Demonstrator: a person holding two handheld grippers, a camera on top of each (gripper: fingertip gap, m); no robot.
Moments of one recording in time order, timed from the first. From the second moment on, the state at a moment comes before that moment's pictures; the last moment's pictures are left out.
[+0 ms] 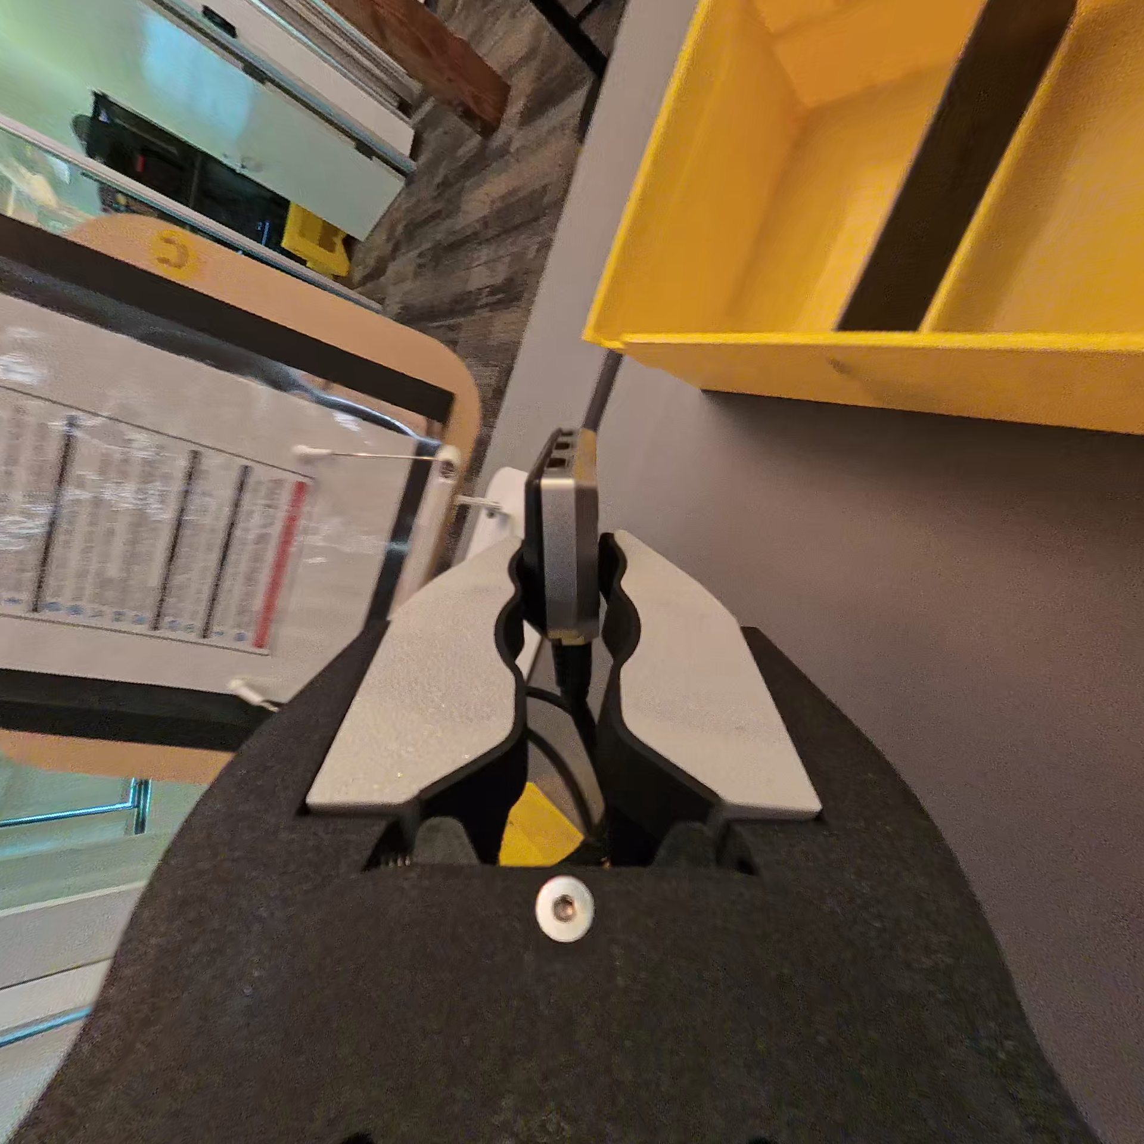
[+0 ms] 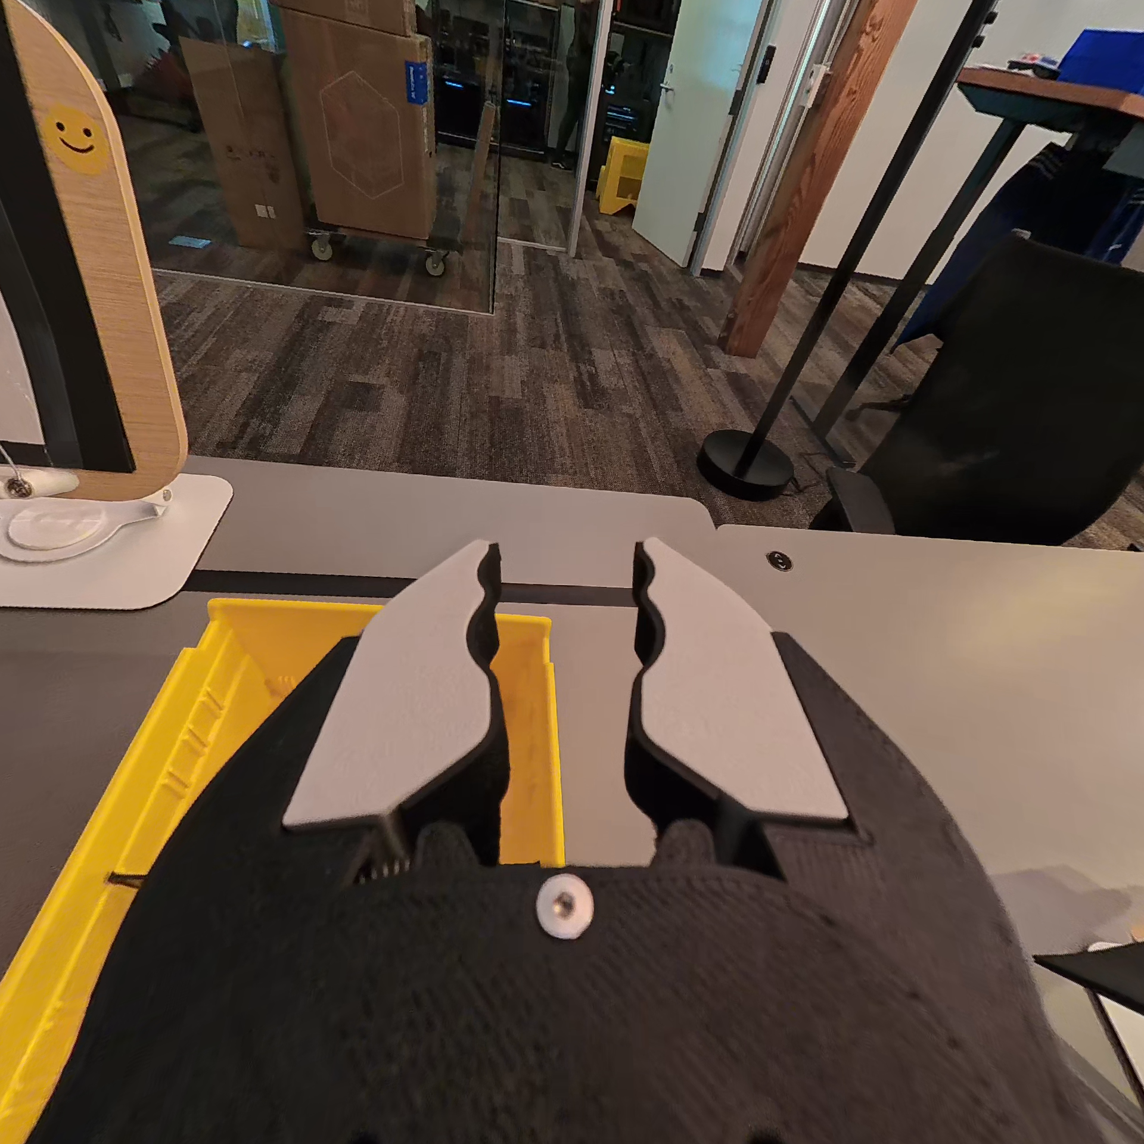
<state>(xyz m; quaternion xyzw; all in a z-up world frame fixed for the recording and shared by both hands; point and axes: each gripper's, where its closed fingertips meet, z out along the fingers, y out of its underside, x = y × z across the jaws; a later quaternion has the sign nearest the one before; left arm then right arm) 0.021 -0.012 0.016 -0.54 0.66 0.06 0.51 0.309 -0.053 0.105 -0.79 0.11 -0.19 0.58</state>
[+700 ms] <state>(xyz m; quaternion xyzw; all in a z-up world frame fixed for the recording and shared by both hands) -0.012 -0.046 -0.146 -0.55 0.74 0.11 0.37 0.305 -0.054 0.104 -0.79 0.11 -0.16 0.58</state>
